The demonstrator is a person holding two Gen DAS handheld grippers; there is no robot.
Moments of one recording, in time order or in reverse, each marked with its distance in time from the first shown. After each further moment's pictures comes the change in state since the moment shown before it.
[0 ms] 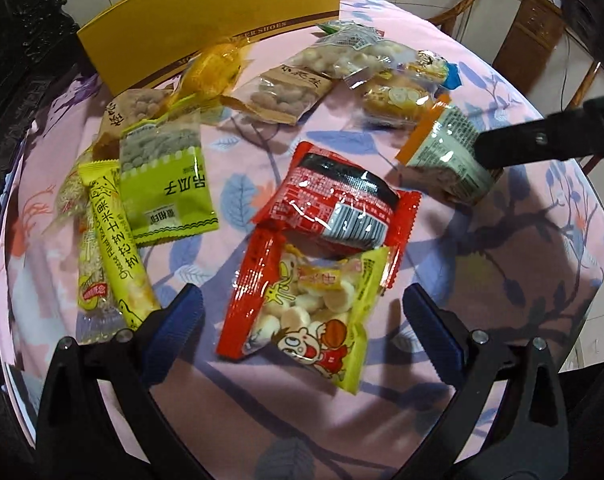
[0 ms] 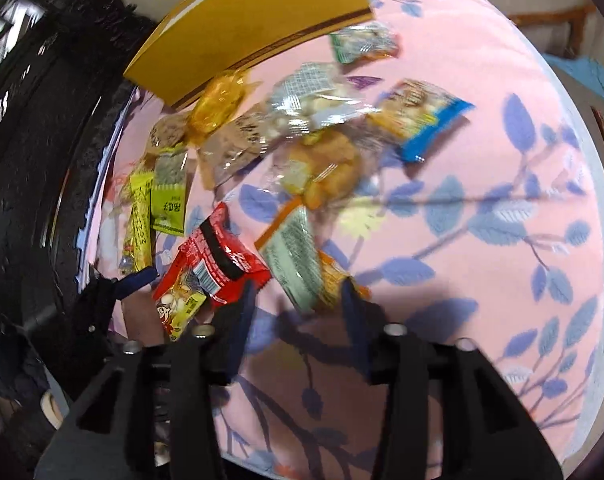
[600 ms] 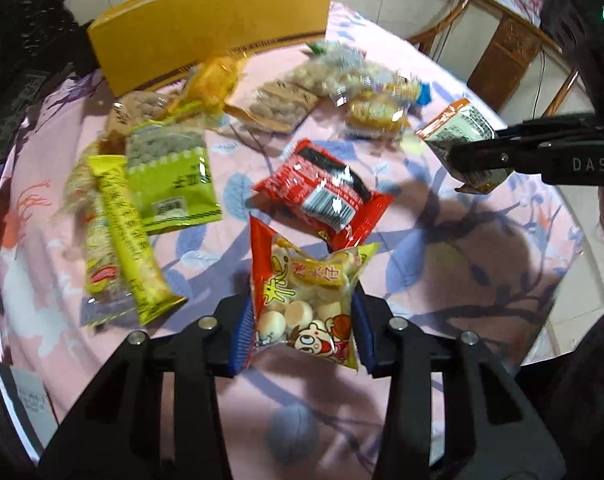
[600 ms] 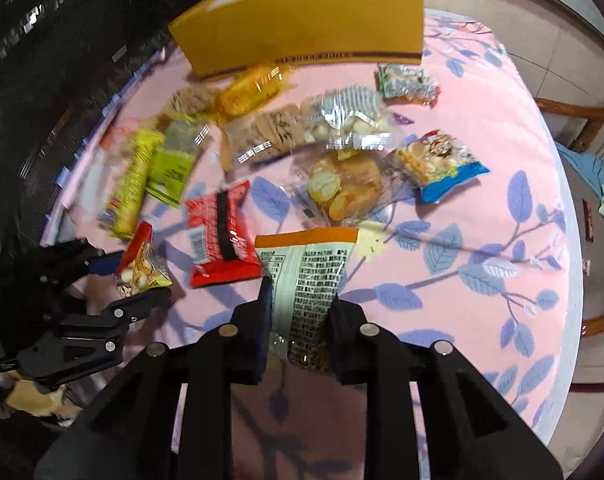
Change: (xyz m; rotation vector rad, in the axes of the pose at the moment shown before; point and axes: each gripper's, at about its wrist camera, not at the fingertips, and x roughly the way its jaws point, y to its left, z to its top) left arm -0.038 0.015 -0.015 -0.027 -0.058 -0.097; right arm -0.024 0.021 -0.017 -0.197 -0.070 -0.073
